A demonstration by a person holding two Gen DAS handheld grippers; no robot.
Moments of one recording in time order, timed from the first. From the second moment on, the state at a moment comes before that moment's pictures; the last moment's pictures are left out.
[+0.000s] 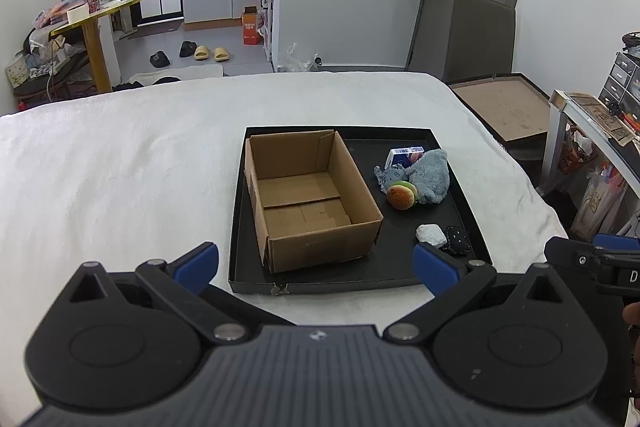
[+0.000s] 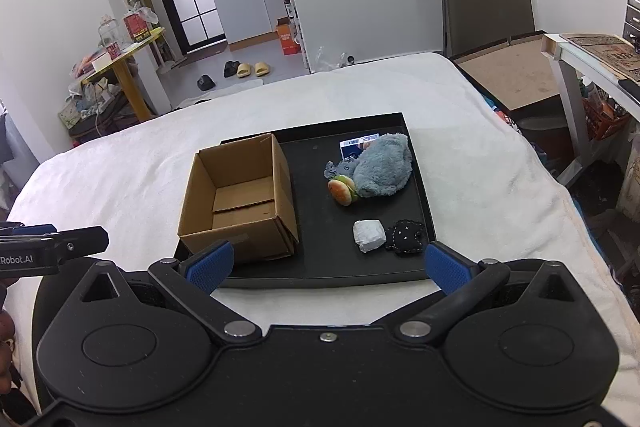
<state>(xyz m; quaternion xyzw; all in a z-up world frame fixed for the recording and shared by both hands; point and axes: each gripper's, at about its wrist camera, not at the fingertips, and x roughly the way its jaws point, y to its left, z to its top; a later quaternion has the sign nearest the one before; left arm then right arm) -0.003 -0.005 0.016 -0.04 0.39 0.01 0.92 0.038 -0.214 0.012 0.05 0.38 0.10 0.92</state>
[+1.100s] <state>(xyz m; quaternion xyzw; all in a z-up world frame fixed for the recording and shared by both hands) -0.006 -0.003 0.015 -0.04 0.38 0.00 0.92 0.036 -0.213 0.012 0.04 0.37 0.10 0.92</state>
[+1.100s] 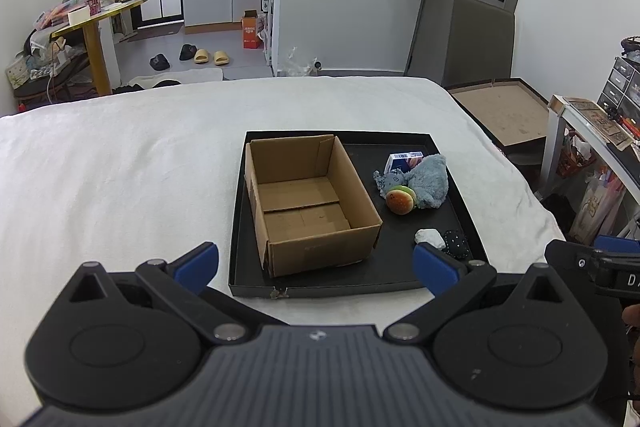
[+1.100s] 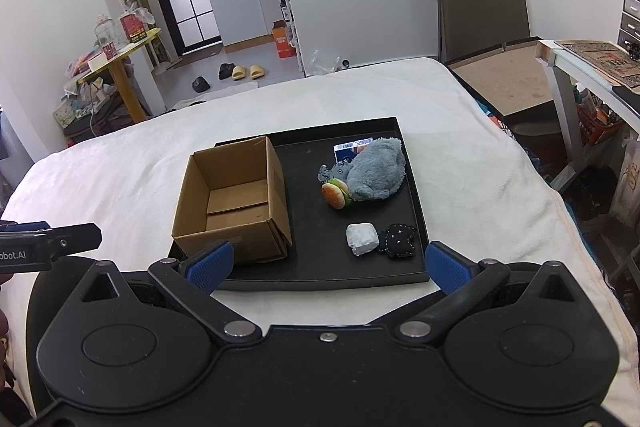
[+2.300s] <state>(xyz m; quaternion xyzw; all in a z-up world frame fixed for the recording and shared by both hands) 0.015 0.009 -0.002 -0.05 0.38 0.01 0.92 0.051 -0.209 -0.009 0.03 0.38 0.07 0.92</state>
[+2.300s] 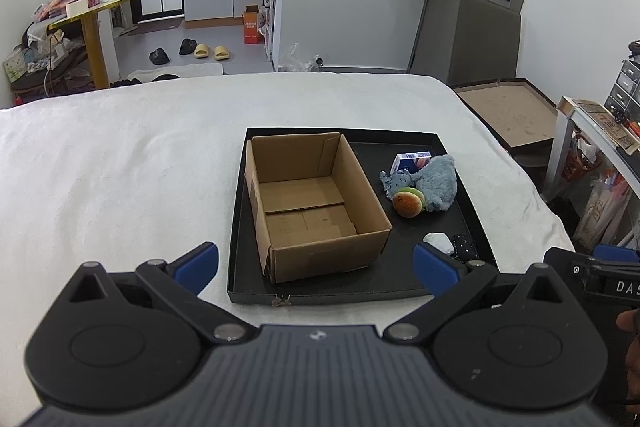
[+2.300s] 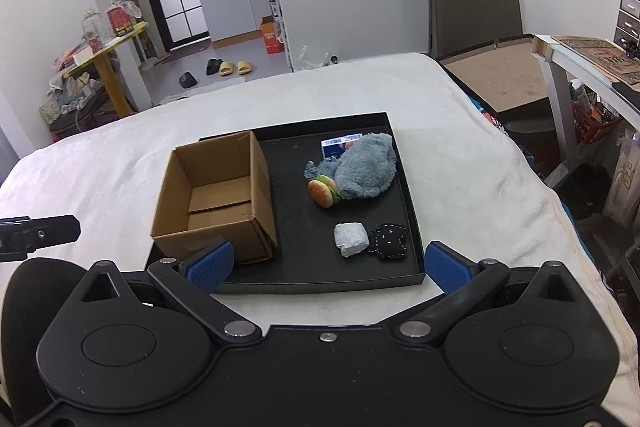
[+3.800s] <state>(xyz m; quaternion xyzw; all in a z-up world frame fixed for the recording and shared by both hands) 0.108 0.047 -0.087 -0.13 0.43 0.09 0.89 0.150 -0.273 -0.098 0.12 0.45 0.03 0.89</state>
